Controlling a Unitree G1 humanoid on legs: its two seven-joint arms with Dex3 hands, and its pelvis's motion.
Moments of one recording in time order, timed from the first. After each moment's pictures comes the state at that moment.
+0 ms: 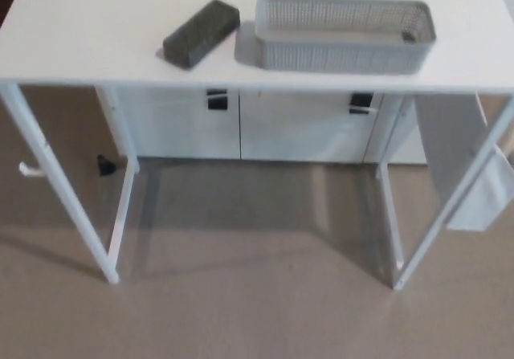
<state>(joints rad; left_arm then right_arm) 0.35 0.36 0.17 0.80 -0.09 -0.27 -0.34 0.30 -0.29 -0.09 0.48 0.16 0.17 0.37</state>
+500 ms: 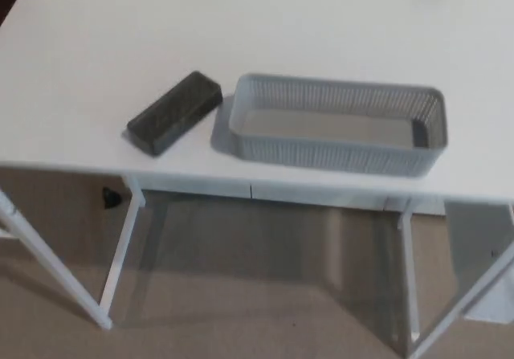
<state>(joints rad) 0.36 0.35 0.16 0.81 -0.08 -0.30 -0.32 0.30 -0.30 -0.09 0.48 0.15 0.17 0.37</state>
